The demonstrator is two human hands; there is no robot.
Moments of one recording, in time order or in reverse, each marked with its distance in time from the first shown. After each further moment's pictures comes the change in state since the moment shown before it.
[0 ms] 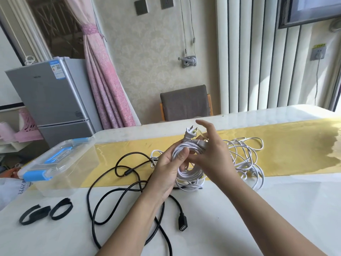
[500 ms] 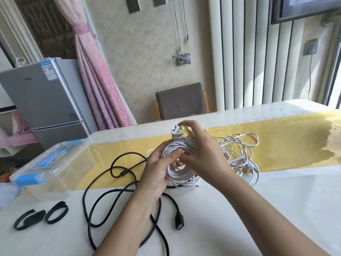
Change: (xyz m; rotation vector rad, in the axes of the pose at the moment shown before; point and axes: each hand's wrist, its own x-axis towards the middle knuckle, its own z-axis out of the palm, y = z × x) left_hand 0.001 0.005 -0.006 -0.122 0.080 -0.114; right_hand -0.004 -0.012 -0.003 -0.099 -0.103 -0.112
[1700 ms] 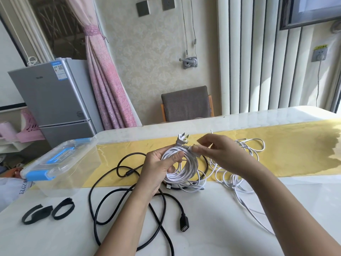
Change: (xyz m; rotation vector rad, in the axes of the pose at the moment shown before) left_hand 0.002 0.010 -0.018 0.310 0.048 0.085; right_hand 0.015 0.009 -0.035 -0.040 -0.284 0.125
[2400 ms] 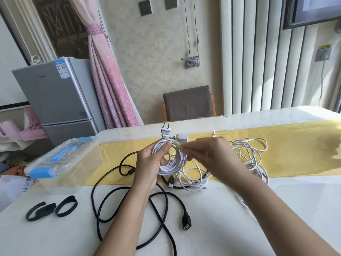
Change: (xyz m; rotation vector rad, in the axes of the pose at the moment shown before) left_hand 0.007 0.001 -0.011 -0.087 0.257 0.047; right_hand -0.009 -0.013 0.023 -0.013 0.107 -0.358
